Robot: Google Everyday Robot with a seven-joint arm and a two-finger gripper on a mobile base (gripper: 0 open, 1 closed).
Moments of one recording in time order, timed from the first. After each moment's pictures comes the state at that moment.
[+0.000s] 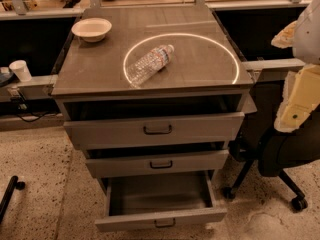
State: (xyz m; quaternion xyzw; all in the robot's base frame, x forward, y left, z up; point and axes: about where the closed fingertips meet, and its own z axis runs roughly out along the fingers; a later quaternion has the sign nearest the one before) arm 0.438 -0.217 0.976 -0.60 0.78 -0.03 0.16
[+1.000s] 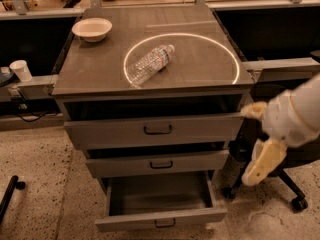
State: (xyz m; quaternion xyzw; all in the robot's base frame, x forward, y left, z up) arm 0.426 -0.199 0.817 -0.59 0.77 0.14 0.21
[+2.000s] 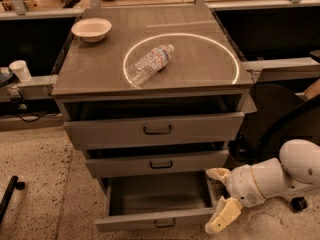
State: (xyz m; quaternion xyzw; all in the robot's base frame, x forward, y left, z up) arm 0.374 -0.132 0.629 -0.50 0.75 0.37 0.24
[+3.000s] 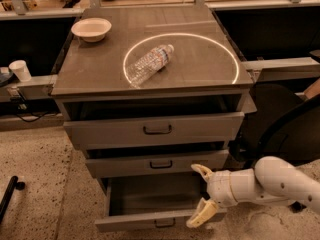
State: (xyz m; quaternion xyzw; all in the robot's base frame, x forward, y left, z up) arm 0.415 -0.097 0.560 -0.56 0.70 0.30 0.34
